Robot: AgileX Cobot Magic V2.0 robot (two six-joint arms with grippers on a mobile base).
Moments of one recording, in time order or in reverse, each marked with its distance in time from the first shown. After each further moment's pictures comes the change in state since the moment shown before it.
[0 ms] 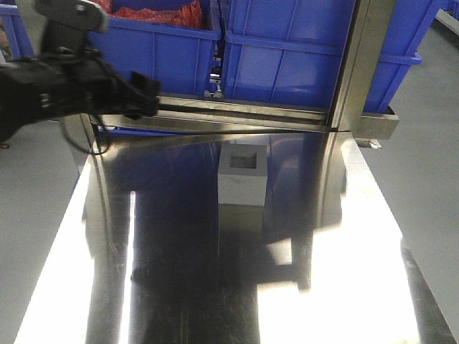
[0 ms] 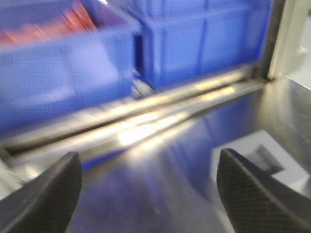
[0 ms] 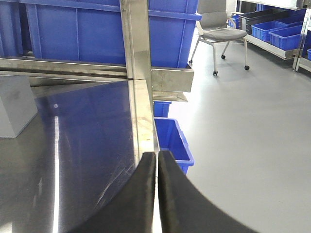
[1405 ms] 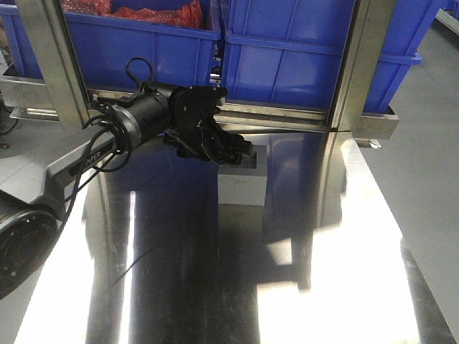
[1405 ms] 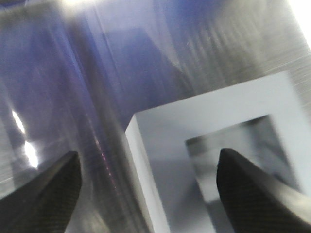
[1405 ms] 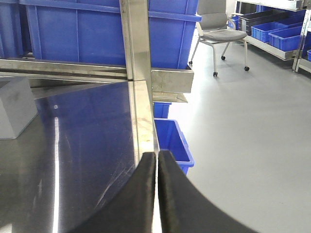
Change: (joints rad) left arm -0.107 0.814 -0.817 -0.101 0.535 -0.221; right arm 0.000 0.000 0.000 0.000 -0.003 0.000
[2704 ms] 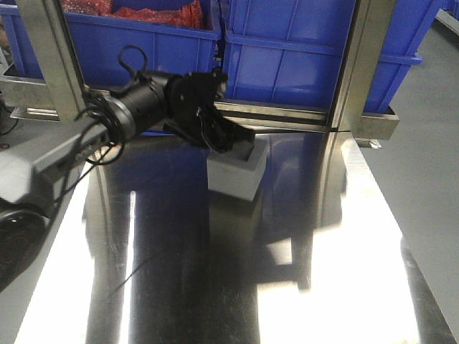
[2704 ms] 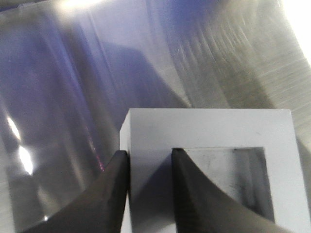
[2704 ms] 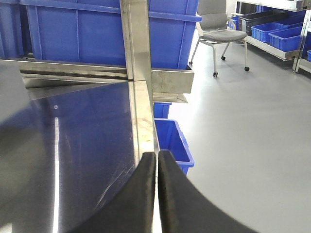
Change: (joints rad) left arm -0.005 -0.068 -0.004 -0.005 -0.023 0.009; right arm 0.000 0.000 0.000 0.000 0.000 0.000
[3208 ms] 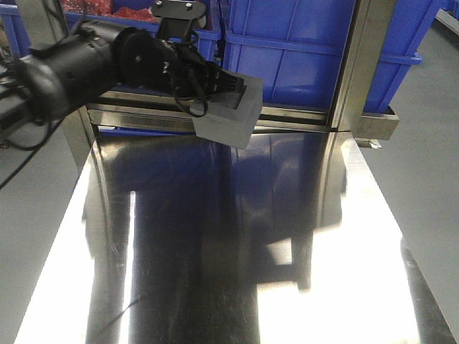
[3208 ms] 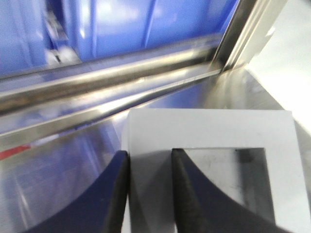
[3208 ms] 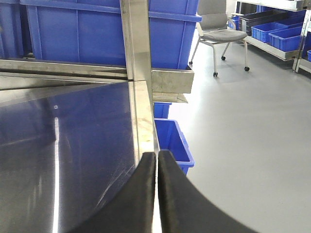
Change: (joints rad) left arm 0.000 -0.317 0.250 0.085 -0.222 0.023; right arm 0.000 0.000 0.000 0.000 0.000 0.000
